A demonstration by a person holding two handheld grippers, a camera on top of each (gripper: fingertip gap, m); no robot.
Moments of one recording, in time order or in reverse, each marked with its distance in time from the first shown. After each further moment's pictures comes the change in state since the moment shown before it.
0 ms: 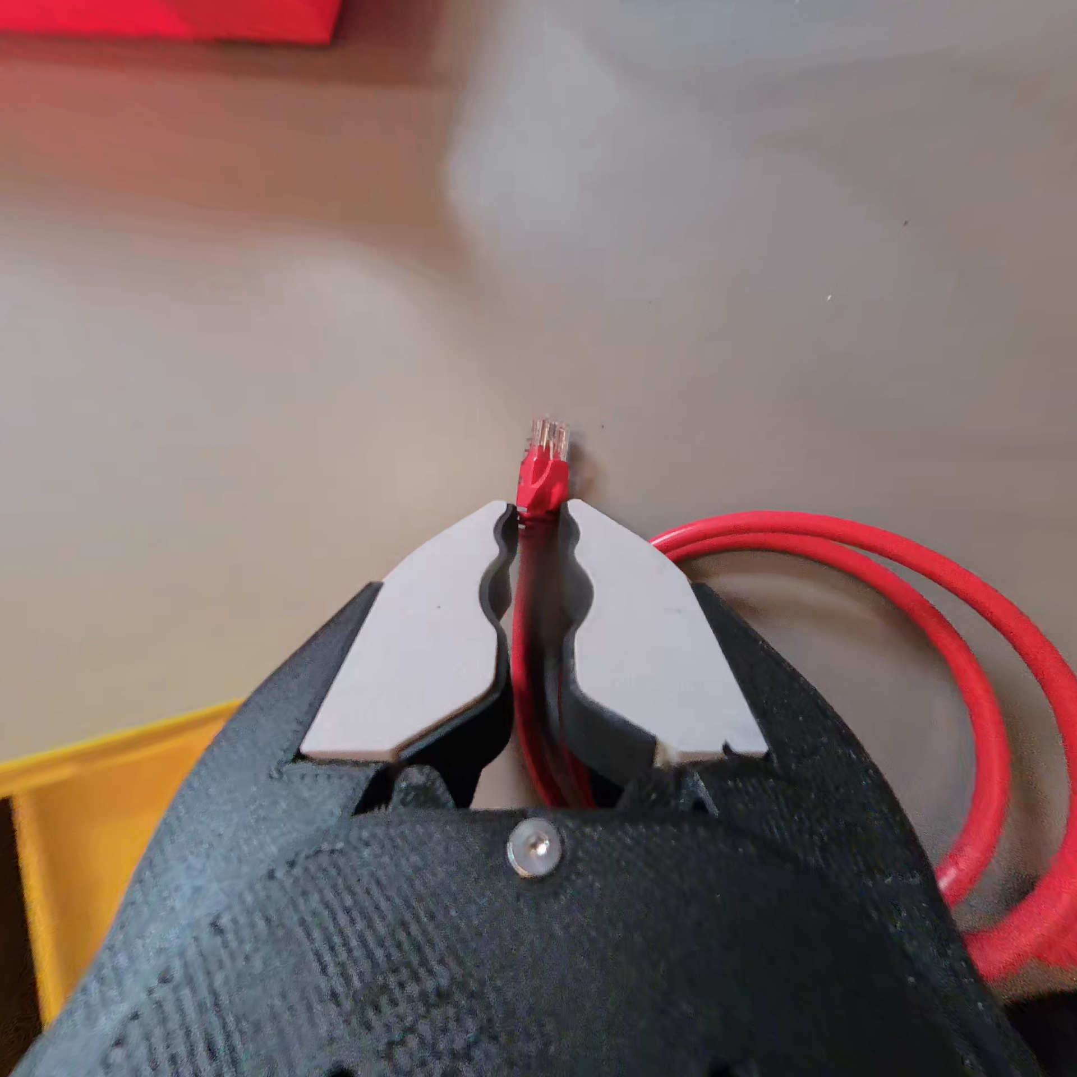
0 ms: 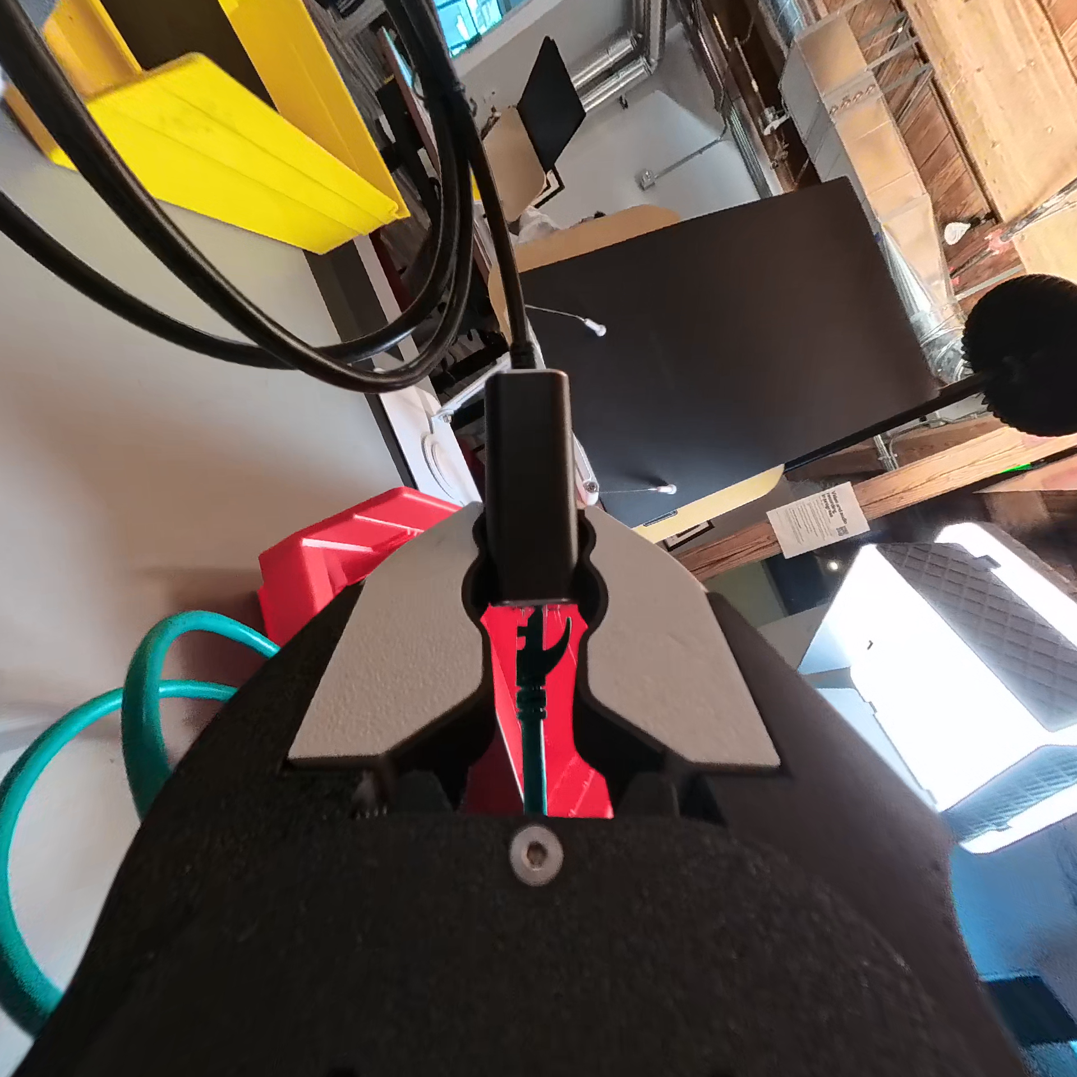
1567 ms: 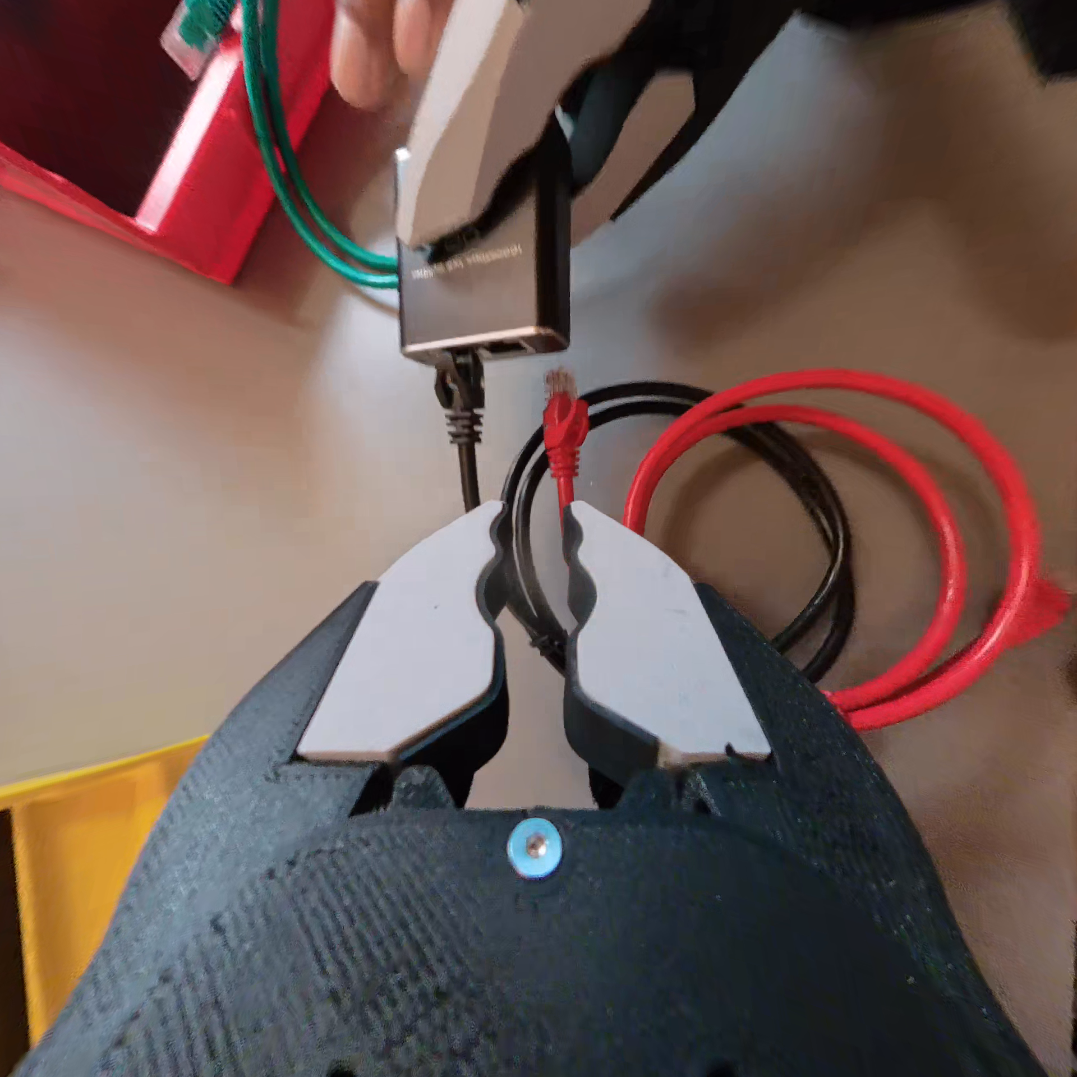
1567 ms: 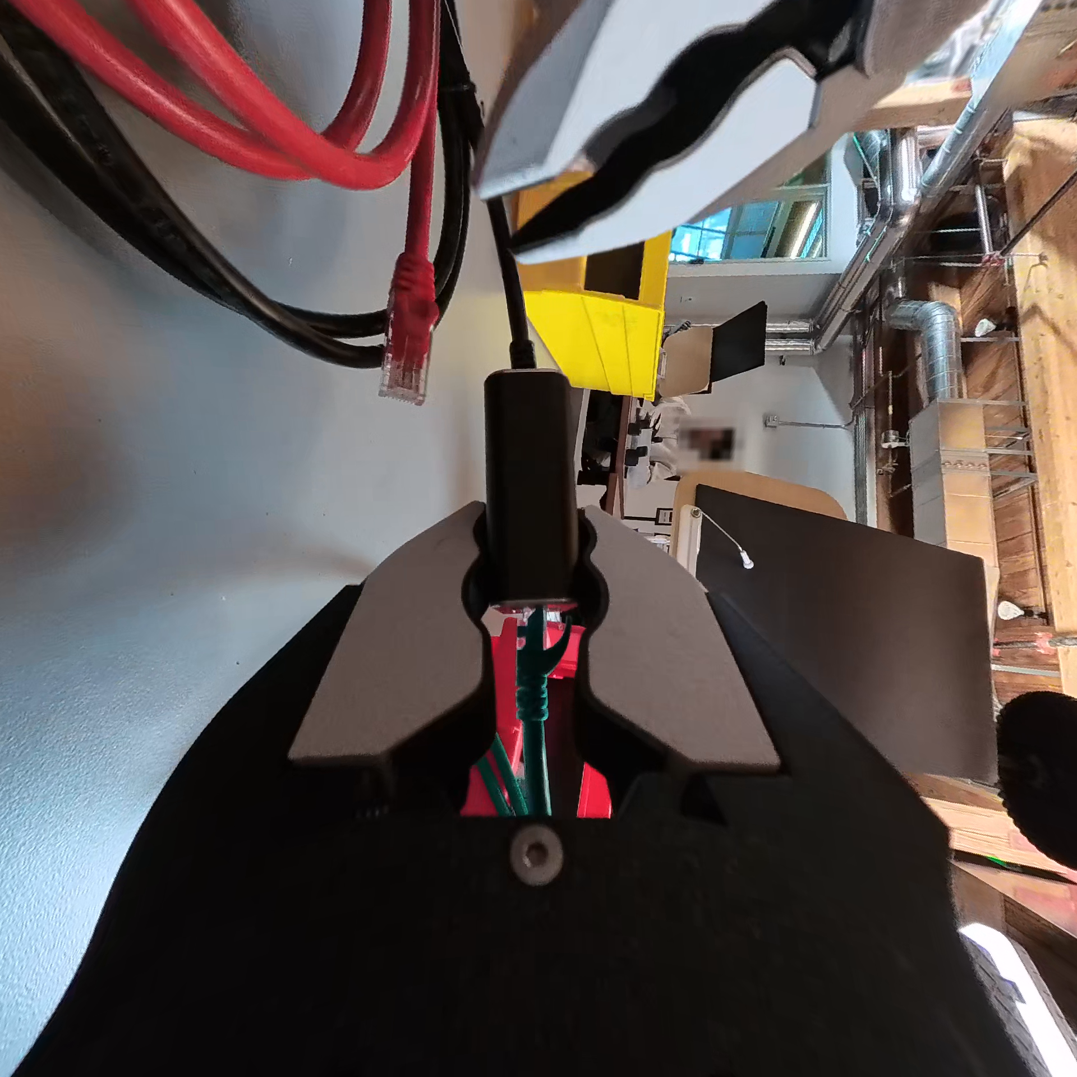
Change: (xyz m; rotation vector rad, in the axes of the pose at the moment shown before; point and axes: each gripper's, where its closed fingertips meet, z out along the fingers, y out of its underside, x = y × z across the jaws) left arm 0.063 -0.069 -0.024 0.014 -0.041 -0.015; right arm -0.142 -0.048 -0.019 0.226 -0.311 -0.469
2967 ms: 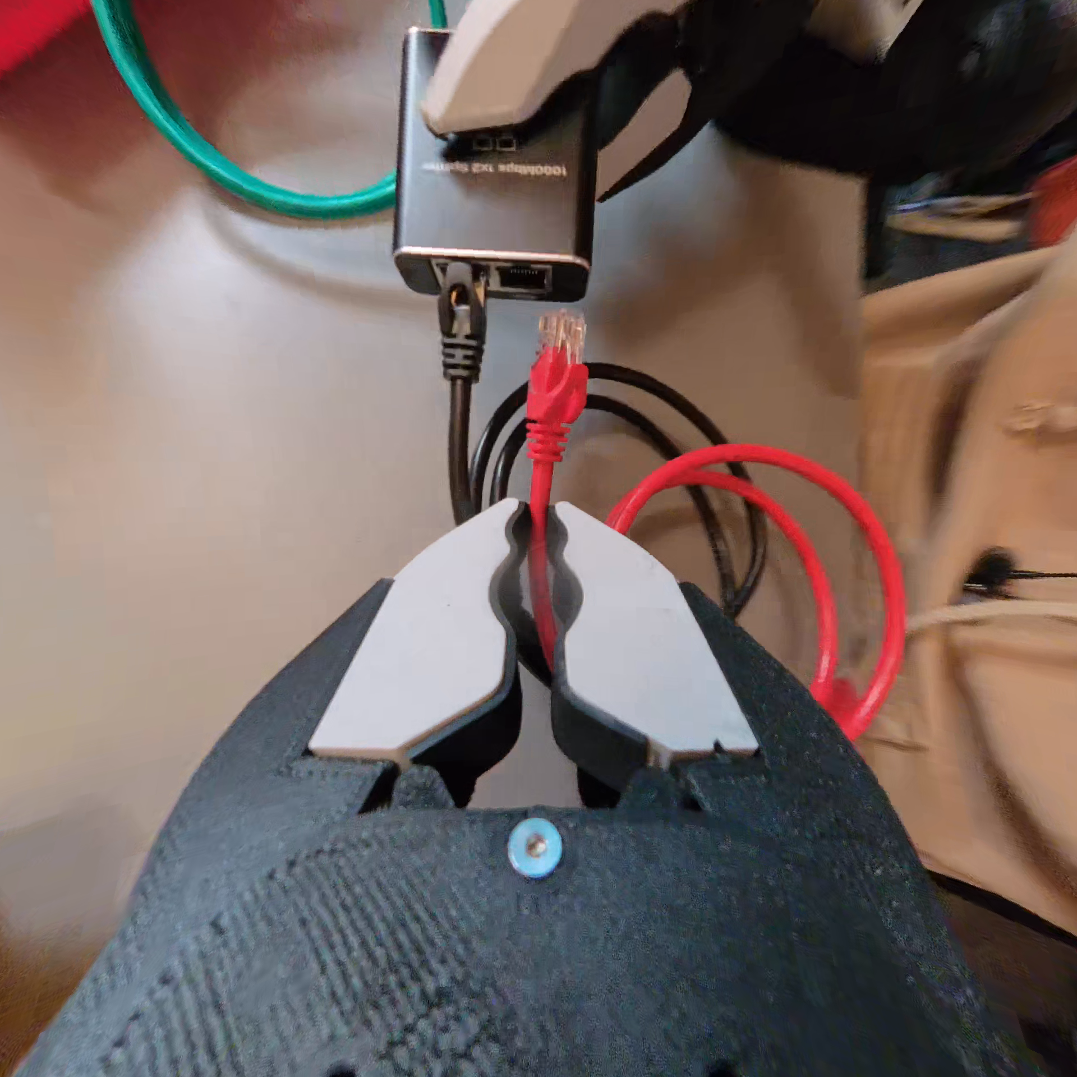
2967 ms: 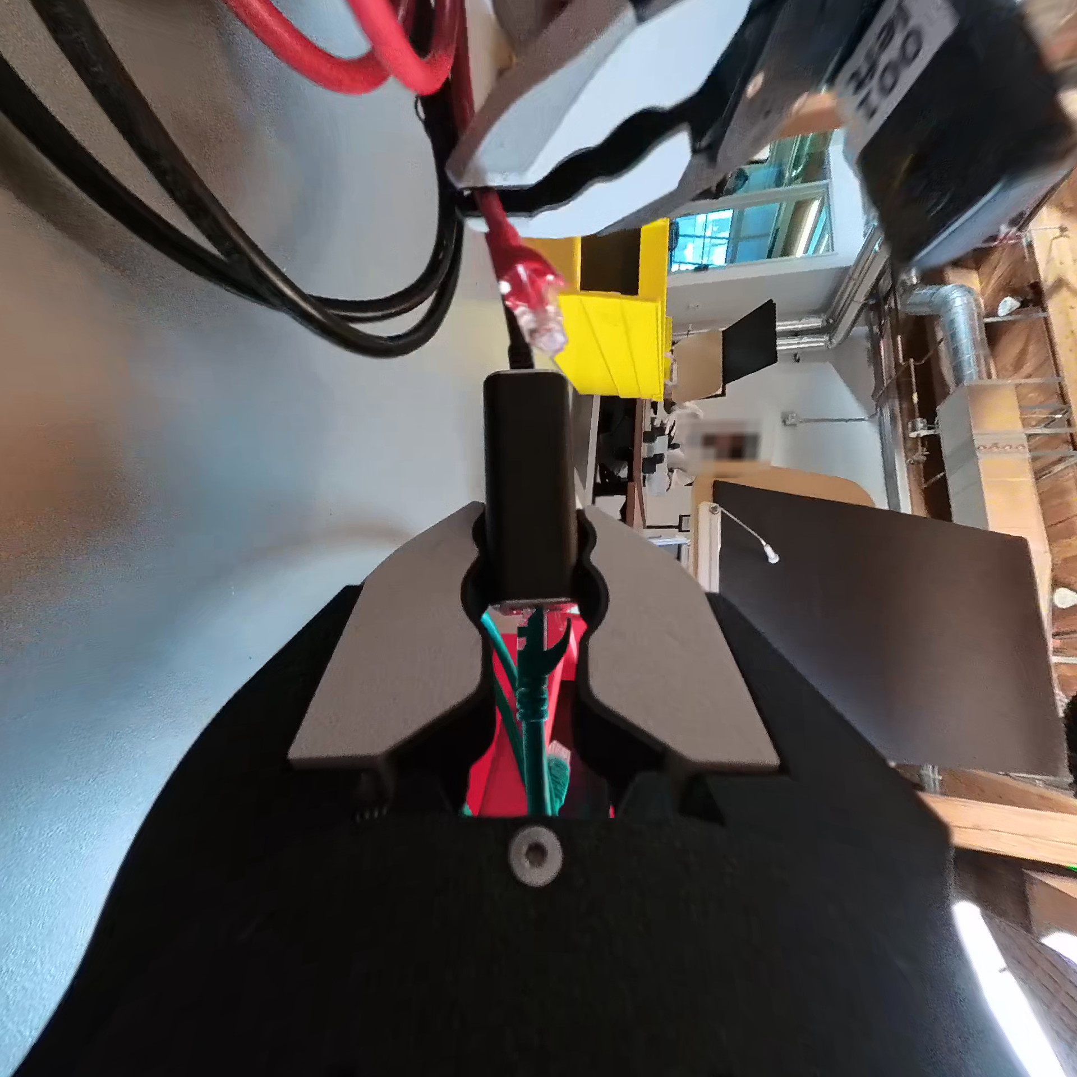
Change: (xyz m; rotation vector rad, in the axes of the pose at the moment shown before) left arm 0.008 0.006 0.002 0.054 0.384 -0.319; right arm 0.000 0.004 -0.004 0.039 -0.006 0.082
